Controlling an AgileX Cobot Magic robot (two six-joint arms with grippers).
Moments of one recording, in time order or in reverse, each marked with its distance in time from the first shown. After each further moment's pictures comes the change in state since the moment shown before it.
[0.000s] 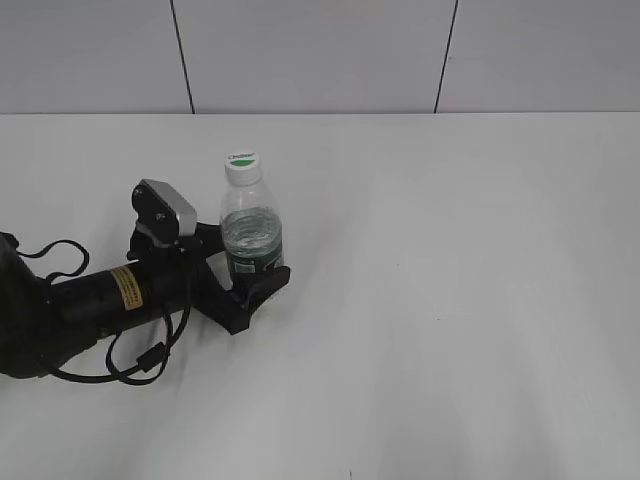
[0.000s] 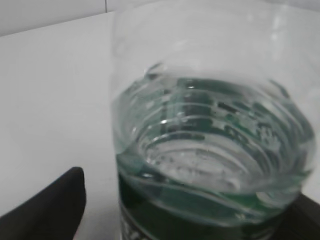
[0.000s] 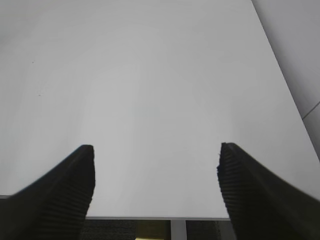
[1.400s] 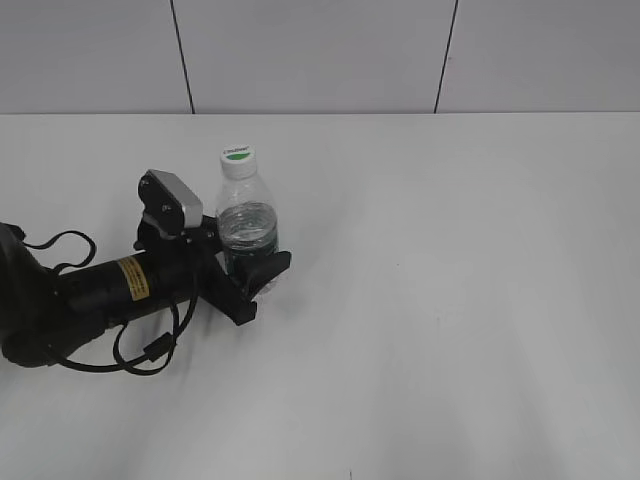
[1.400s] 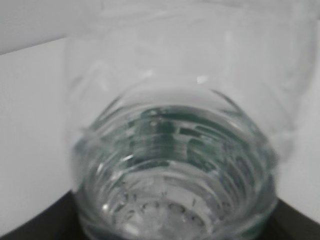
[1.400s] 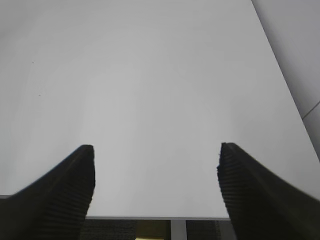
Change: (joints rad) left arm -0.003 0.001 -0.039 0.016 0.000 0.002; right arm 0.000 0.000 0.000 0.000 0.000 0.000
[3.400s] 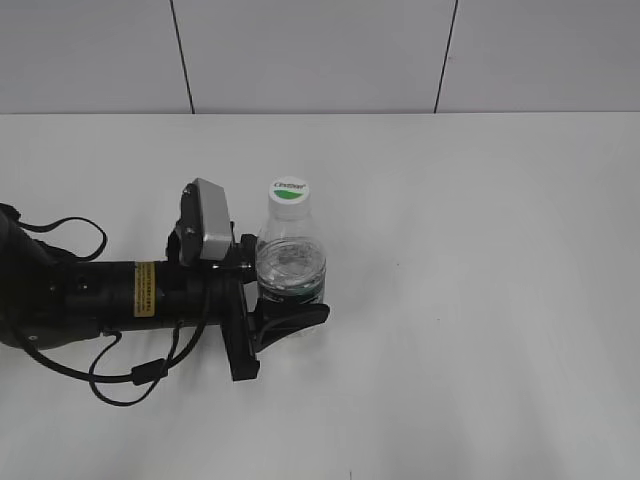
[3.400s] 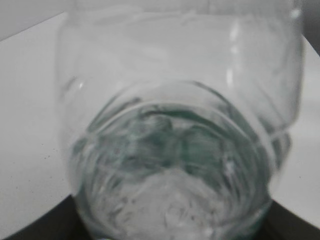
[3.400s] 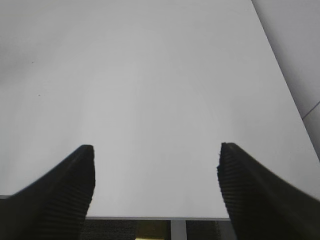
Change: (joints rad) left arm -0.042 -0.095 0.000 0.414 0.030 -0.064; right arm 0.000 0.000 0.000 0.000 0.000 0.000
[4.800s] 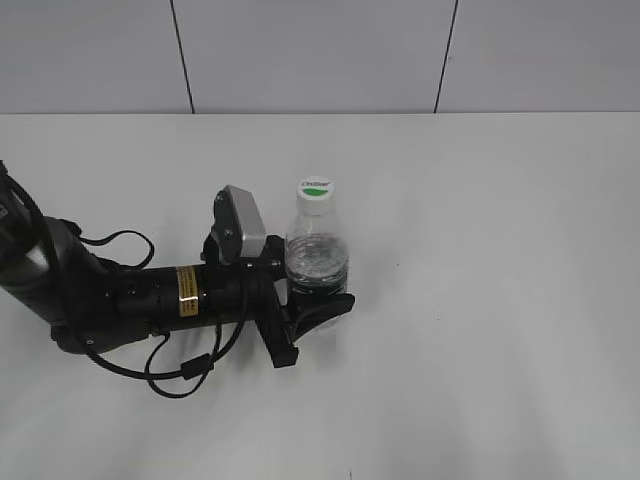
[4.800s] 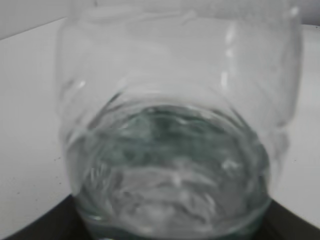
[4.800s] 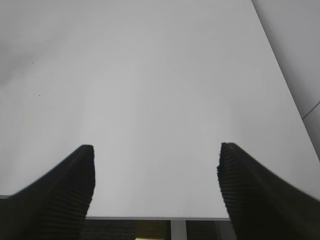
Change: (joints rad) left arm -0.070 0.141 -0.121 -0.152 -0.020 0.000; right arm 0.000 0.000 0.000 0.000 0.000 0.000
